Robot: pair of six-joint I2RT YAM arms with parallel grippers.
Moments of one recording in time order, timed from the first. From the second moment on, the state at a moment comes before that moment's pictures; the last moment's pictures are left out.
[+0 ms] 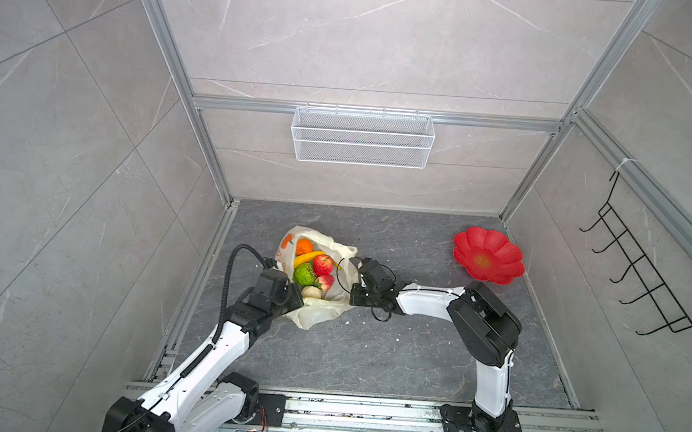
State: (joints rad) left arm -0.43 0.95 0.57 -0.42 0.00 -0.72; right arm 0.77 1.97 1.11 -0.02 -0.06 0.67
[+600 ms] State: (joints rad) left arm -0.46 0.96 0.46 -0.38 -0.05 -0.77; right arm 0.76 1.61 1.02 -0.16 0.01 0.62
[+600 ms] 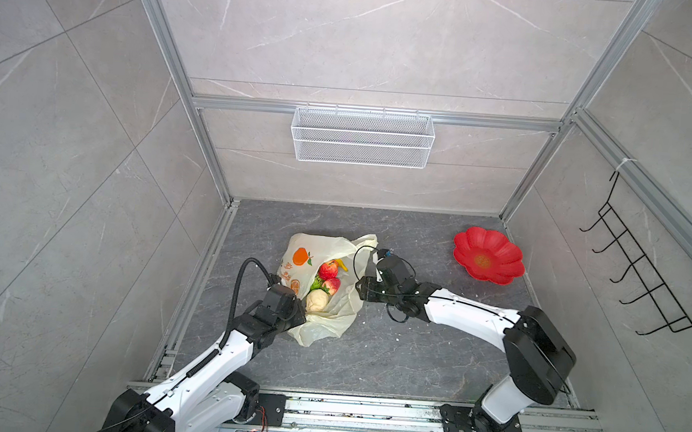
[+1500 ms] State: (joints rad) left arm -0.47 1.02 0.48 -0.26 -0.05 -0.77; right arm -0.01 1.48 1.10 -0.53 0.07 0.70
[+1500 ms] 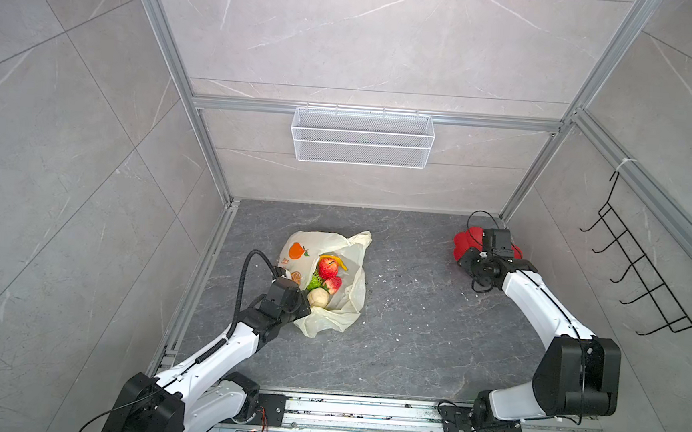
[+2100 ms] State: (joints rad) left arm -0.47 1.03 0.45 -0.18 -0.01 -0.74; right arm -0.14 1.58 0.91 -0.24 0.12 1.05
